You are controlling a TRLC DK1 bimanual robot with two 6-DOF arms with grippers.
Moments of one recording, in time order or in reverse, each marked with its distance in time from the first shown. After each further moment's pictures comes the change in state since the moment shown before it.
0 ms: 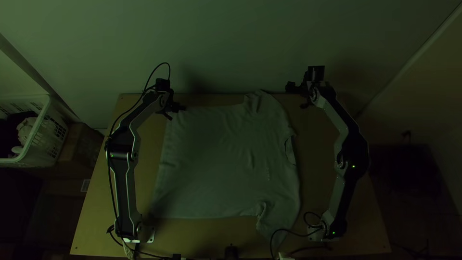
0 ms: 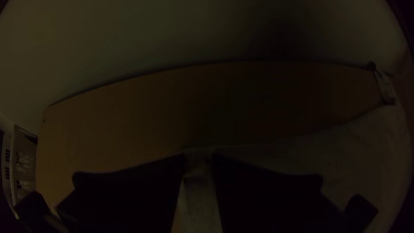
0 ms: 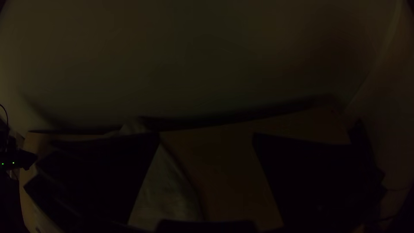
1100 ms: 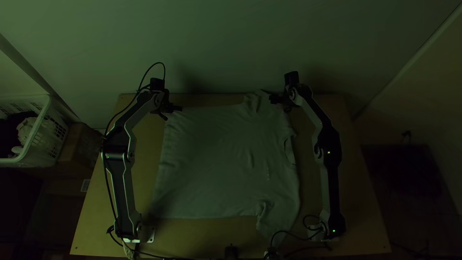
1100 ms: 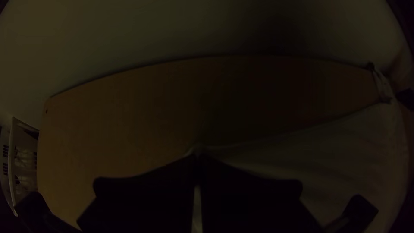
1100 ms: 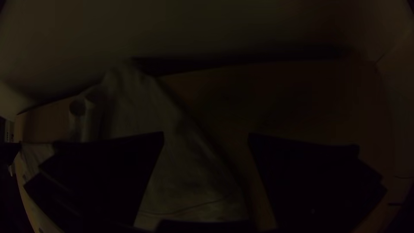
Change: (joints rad) left arm 0.037 -0.036 -0.023 -0.043 0.031 0.006; right arm 0.083 0.344 0.358 -0.307 -0.001 0.086
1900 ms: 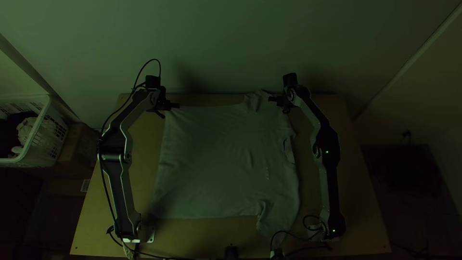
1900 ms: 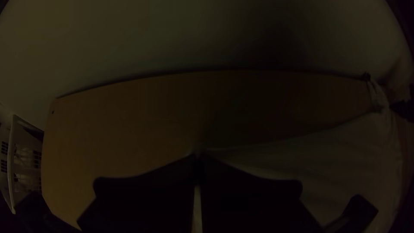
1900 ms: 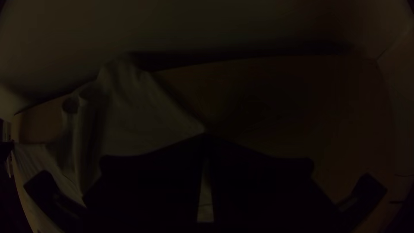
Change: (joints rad) left arm 0.020 -0.038 -0.003 -0.003 0.023 -0.015; right arm 0.002 0.026 0.013 -0.005 0.019 0.006
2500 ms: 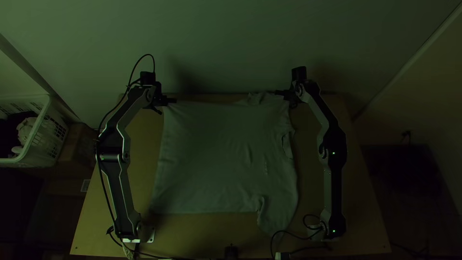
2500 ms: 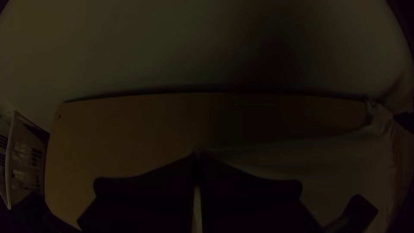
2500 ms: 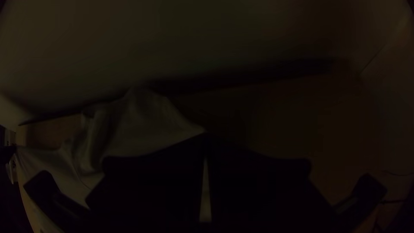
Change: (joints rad) left arm 0.027 -0.003 0.054 0.000 0.022 -0.033; right arm -0.042 -0.075 0.000 -0.006 0.007 -0.019
